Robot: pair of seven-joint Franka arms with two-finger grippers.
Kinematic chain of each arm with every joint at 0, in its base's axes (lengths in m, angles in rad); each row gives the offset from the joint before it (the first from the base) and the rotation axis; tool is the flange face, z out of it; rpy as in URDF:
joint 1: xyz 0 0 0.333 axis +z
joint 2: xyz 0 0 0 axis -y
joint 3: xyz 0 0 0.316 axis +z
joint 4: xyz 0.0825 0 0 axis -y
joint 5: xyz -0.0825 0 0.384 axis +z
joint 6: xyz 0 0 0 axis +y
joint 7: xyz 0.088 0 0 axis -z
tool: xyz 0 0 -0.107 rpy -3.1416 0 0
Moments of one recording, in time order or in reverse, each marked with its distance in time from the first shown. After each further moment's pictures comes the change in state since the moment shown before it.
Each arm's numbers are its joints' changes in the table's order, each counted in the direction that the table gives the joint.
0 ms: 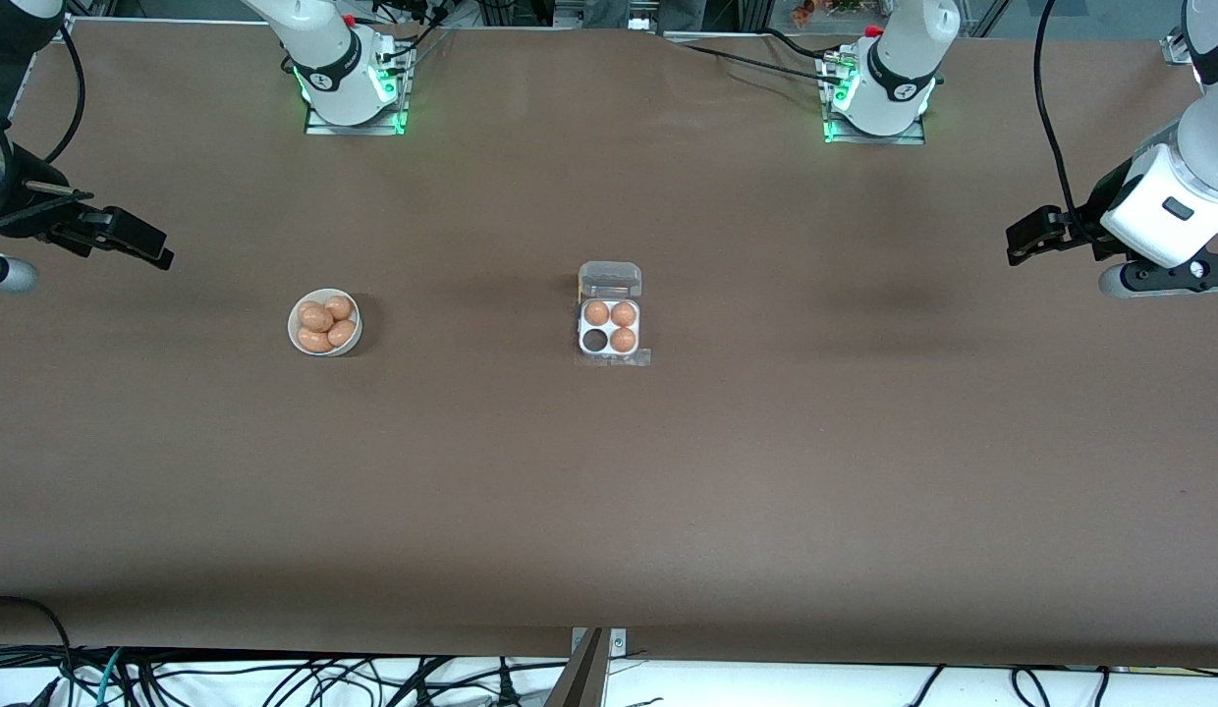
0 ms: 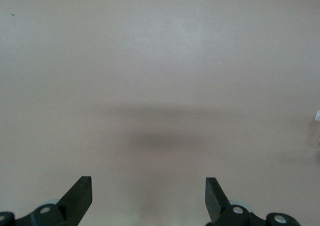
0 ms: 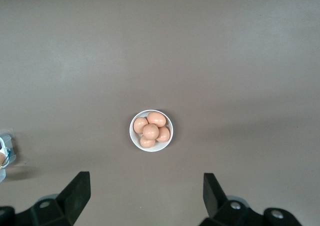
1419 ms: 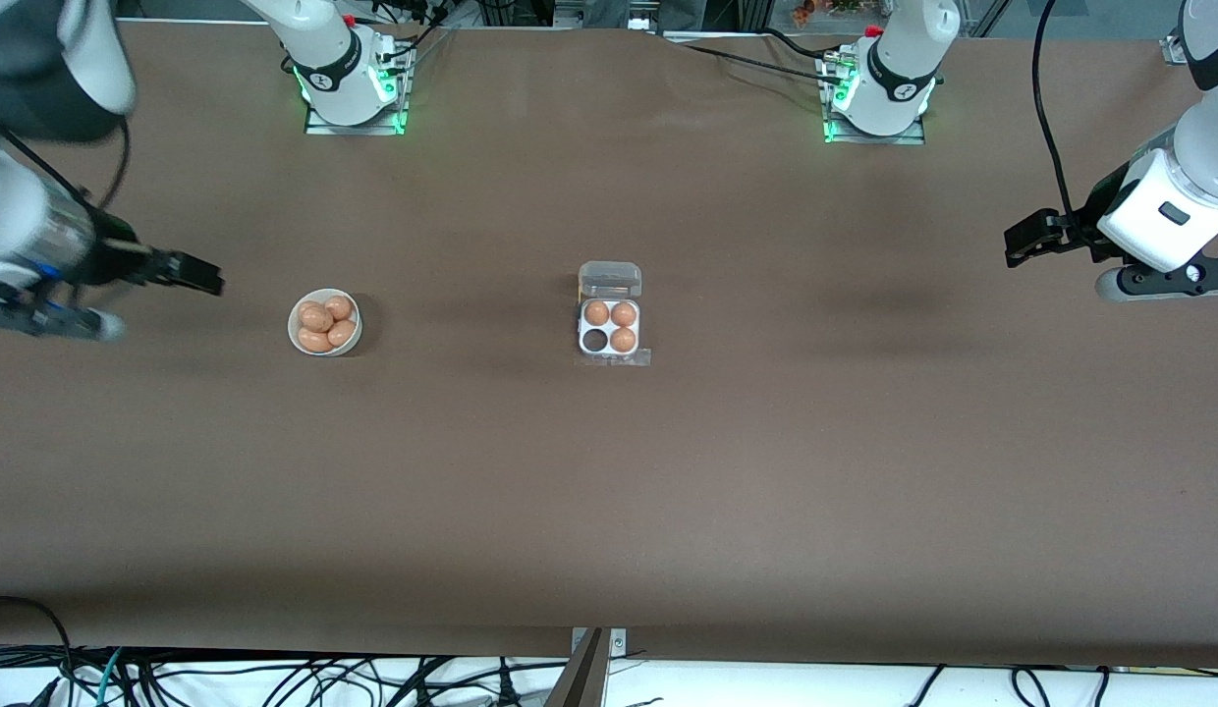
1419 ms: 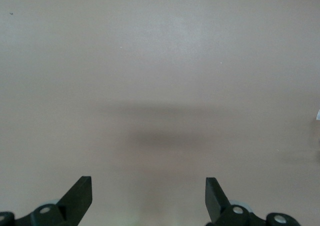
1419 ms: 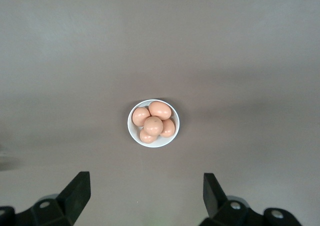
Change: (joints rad) left arm 0.000 -0.006 0.000 0.001 0.000 0.000 0.000; right arm 0.032 -0.164 0.009 -0.020 0.000 -0.027 -0.010
